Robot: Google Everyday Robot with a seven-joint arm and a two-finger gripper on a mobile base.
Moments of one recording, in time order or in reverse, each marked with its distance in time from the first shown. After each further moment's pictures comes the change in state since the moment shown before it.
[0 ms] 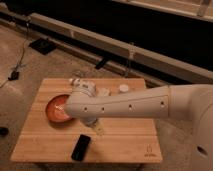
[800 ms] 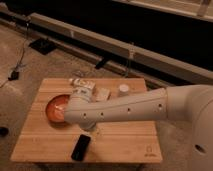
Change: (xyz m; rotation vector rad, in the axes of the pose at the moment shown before) arm -0.021 0.005 0.011 0.014 -0.010 -0.020
